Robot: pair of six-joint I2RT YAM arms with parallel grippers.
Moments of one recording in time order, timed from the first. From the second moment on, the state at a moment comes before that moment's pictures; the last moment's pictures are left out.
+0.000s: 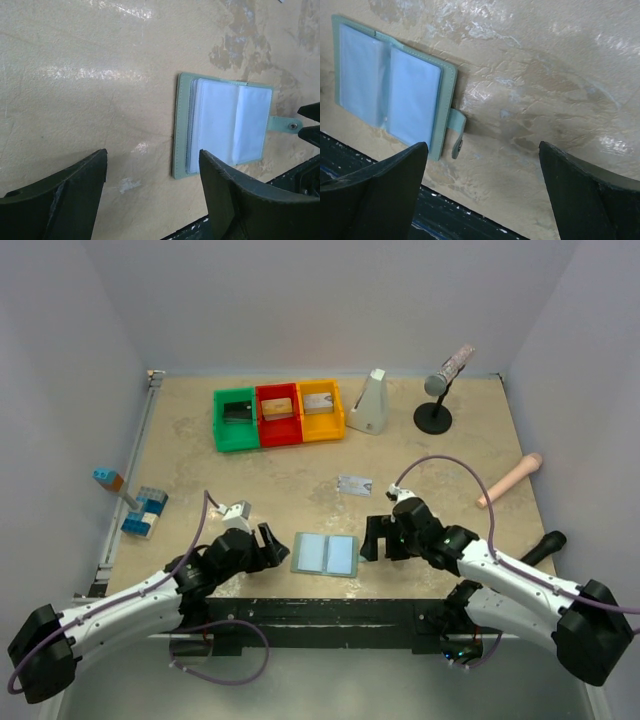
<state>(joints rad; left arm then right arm) -0.88 0.65 0.18 -0.20 -0.22 -0.98 0.73 0.94 0.45 -0.40 -0.02 0.63</state>
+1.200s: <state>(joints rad) -0.91 0.93 0.28 0.04 -0.05 -0.94 0.78 1.13 0.44 -0.27 -0.05 0.73</state>
